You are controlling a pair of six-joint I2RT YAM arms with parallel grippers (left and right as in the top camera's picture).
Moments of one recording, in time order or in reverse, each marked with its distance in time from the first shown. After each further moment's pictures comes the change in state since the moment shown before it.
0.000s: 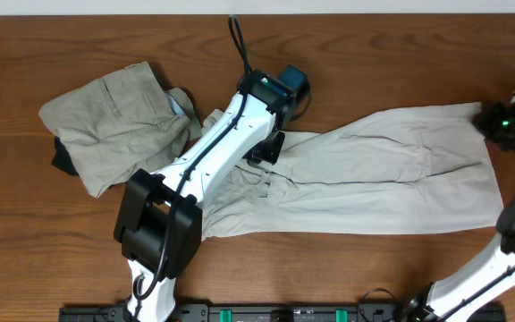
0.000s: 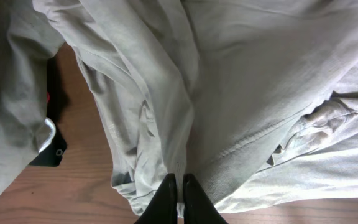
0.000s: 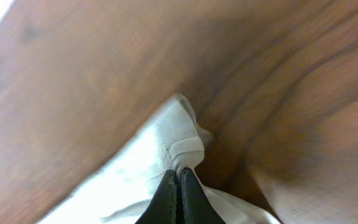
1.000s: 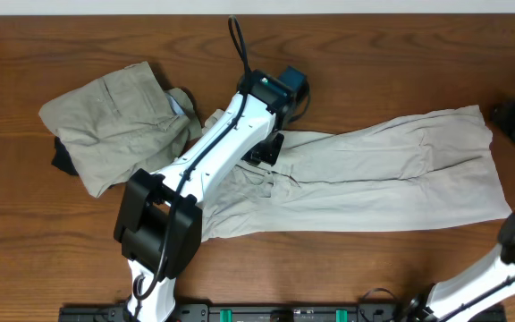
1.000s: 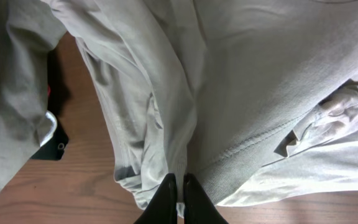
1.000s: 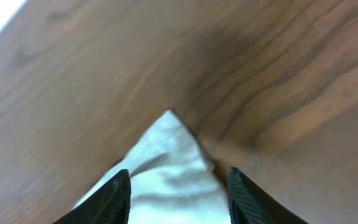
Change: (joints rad) left arm 0.000 0.000 0.000 -0.020 0.000 0.000; right arm -0.024 -0.022 0.008 0.006 0.079 -0.029
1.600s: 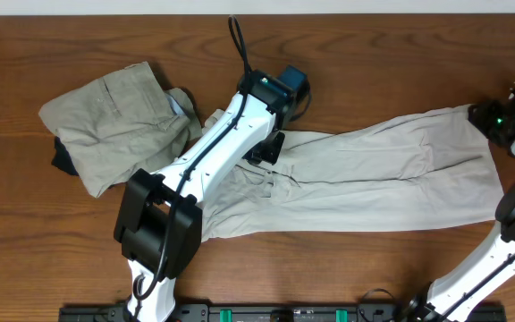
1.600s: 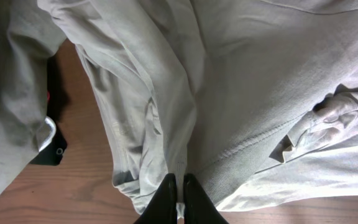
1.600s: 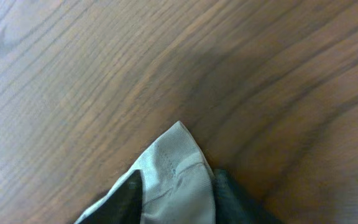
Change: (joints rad) left arm 0.000 0.000 0.000 0.017 0.000 0.000; right arm 0.058 0.154 0.002 0.171 -0.047 0.055
